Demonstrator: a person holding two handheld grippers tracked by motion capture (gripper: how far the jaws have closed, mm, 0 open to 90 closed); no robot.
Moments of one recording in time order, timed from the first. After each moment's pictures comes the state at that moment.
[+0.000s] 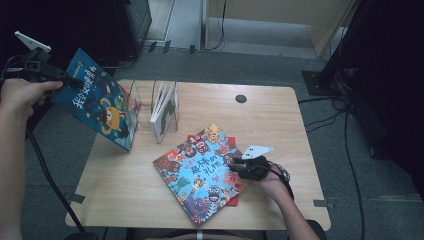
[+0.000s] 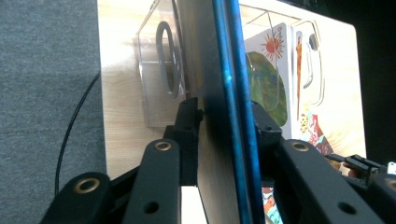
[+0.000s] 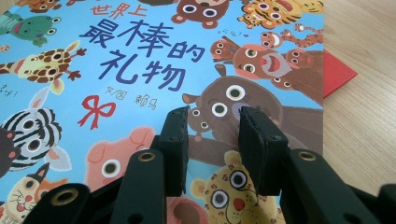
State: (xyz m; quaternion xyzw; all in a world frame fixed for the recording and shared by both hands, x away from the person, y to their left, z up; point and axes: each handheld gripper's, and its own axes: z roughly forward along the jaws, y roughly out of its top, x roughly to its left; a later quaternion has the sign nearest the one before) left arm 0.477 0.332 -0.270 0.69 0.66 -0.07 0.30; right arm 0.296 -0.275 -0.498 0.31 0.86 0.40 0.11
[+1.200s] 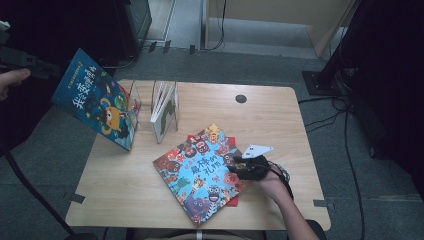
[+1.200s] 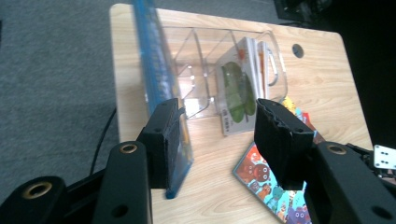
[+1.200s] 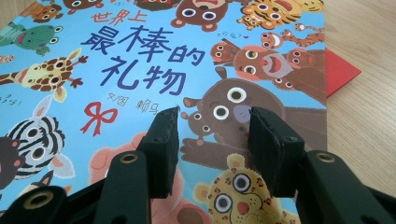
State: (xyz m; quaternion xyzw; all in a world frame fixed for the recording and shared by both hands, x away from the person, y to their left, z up) left arm 0.408 0.320 -0.180 0.71 0.63 0.01 0.33; right arm 0.297 -0.274 -0.499 0.32 0.85 0.40 0.10
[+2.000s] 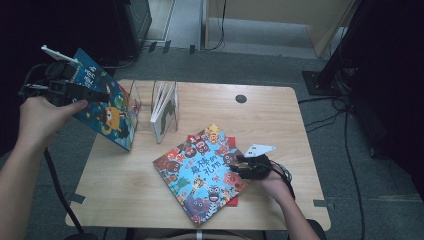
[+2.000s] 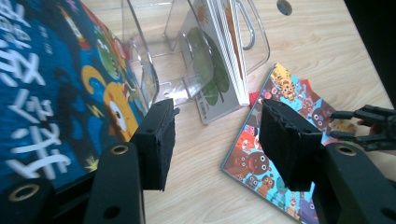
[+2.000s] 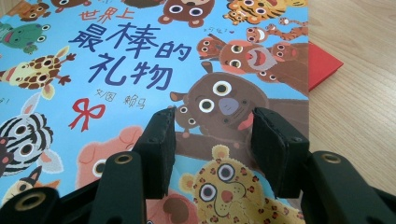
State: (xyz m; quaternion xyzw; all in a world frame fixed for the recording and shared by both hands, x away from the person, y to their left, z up) left arm 0.393 0.229 -0.253 0.77 0.56 0.02 0.32; right arm 0.299 -0.281 -0.499 0.33 0.85 0.40 0.11
